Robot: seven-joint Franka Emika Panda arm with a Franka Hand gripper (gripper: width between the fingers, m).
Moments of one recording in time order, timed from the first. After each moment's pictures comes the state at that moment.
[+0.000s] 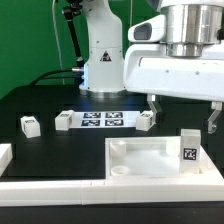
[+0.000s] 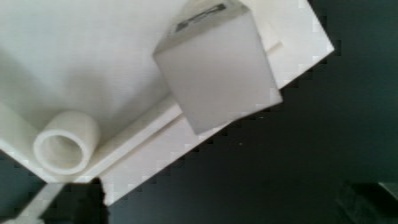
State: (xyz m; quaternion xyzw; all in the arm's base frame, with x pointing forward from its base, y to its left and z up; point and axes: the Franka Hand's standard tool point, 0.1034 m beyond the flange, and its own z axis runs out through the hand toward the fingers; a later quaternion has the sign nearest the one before) arm 0.646 0.101 0.112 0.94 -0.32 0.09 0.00
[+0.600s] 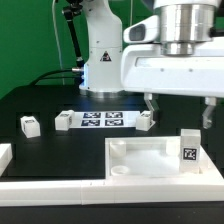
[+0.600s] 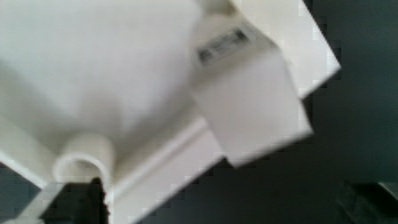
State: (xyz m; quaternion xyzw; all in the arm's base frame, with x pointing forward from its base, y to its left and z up) arm 0.615 0.097 0.109 0.94 -0.33 0.09 -0.02
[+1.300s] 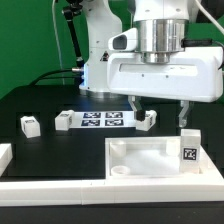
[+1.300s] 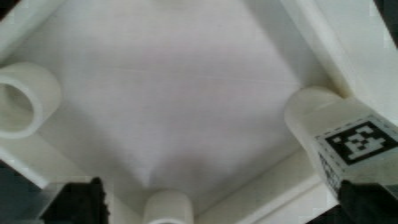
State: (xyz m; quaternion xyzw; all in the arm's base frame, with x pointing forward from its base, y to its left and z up) arm 0.572 0.078 0.091 0.94 -0.33 0.07 -0.02
